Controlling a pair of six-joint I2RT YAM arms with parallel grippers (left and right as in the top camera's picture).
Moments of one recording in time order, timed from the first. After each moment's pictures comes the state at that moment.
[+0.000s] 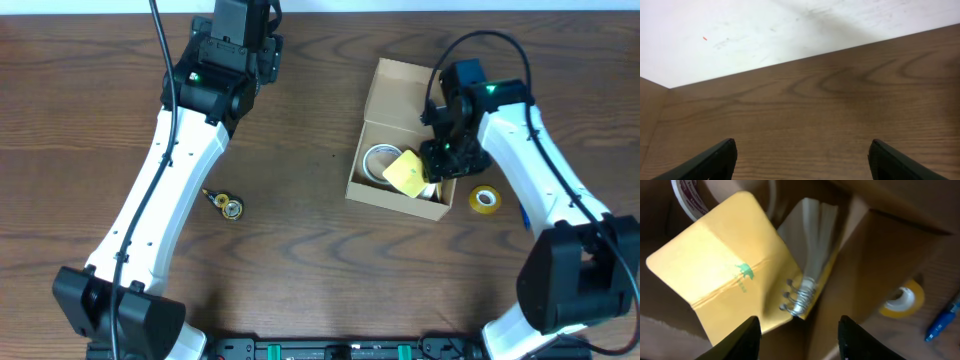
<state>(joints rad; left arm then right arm) -0.35 1.69 1.73 -0.74 -0.40 0.03 0.19 1.78 1.41 -1.20 -0.05 -0.03</state>
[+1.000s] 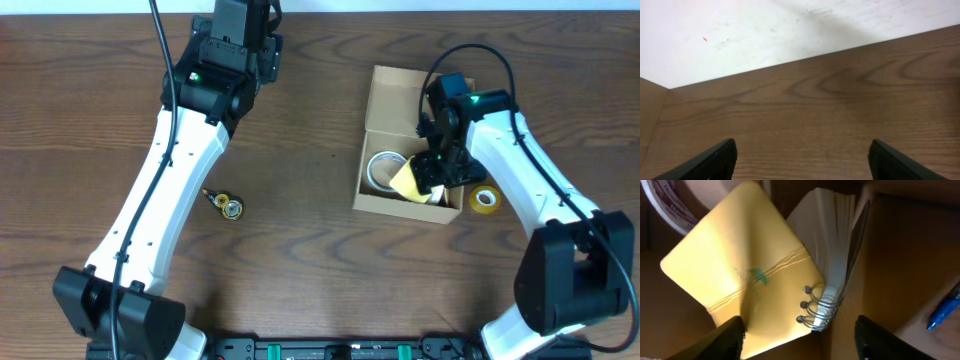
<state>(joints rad) -0.35 1.69 1.73 -0.74 -0.40 0.03 0.21 1.78 1.36 -1.20 0.02 0.02</state>
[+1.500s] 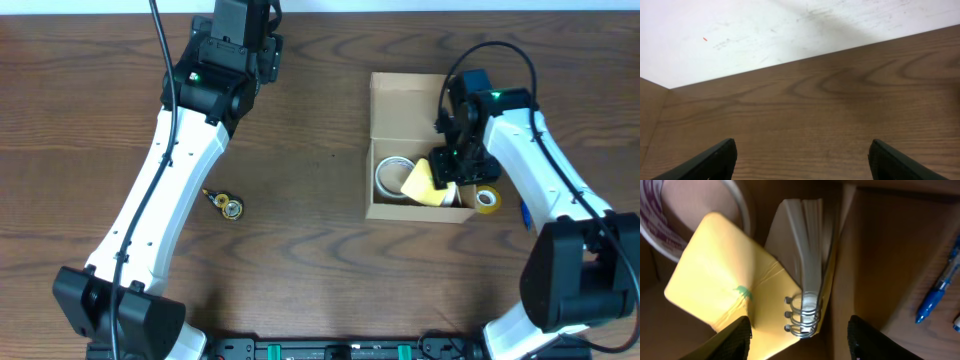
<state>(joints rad) -0.35 1.69 1.73 -0.74 -0.40 0.03 0.13 1.78 1.36 -1.19 0.03 0.02</state>
